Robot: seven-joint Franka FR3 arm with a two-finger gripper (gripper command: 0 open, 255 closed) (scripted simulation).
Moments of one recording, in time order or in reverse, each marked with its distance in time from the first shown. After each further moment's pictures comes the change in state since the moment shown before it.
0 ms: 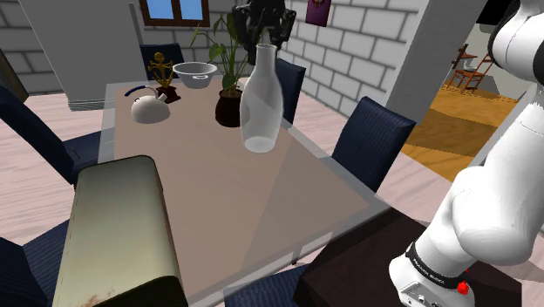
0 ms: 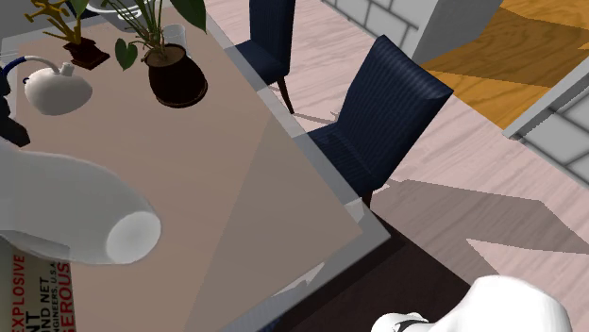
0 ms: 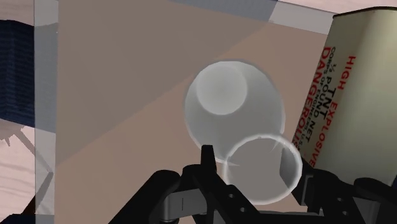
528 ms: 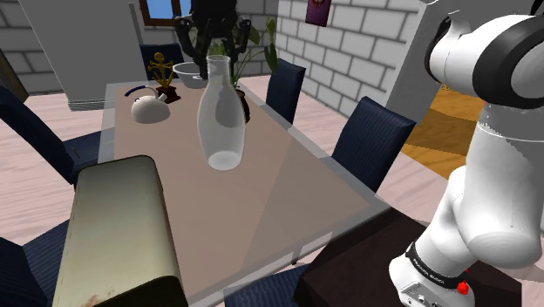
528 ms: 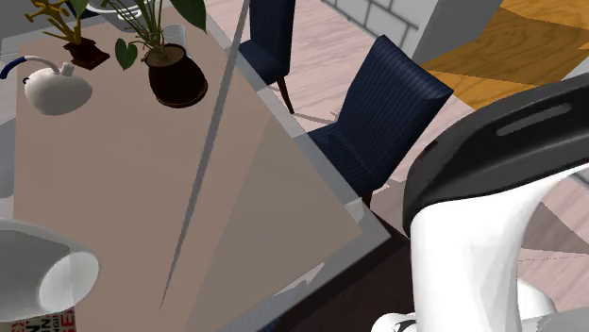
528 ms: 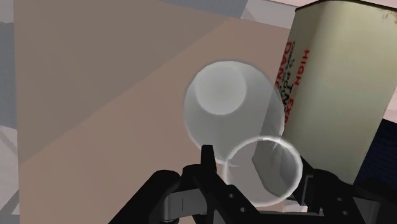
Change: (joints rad) arm 0.139 0.257 0.084 0.285 -0.092 -0.045 0.185
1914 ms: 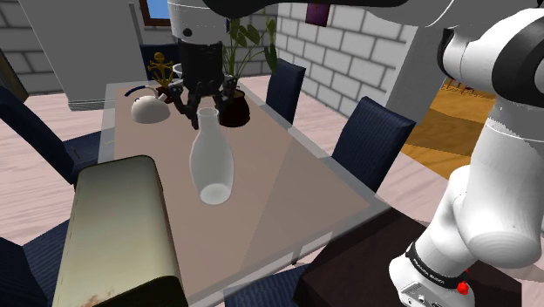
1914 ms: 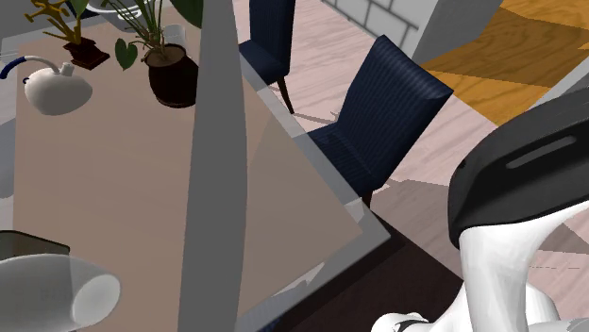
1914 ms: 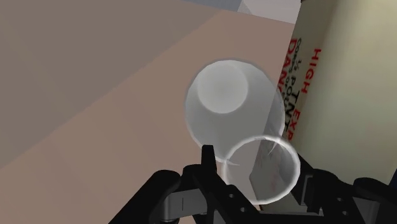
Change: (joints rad) arm -0.009 -0.061 0.007 -0.366 0.020 0.306 0.041
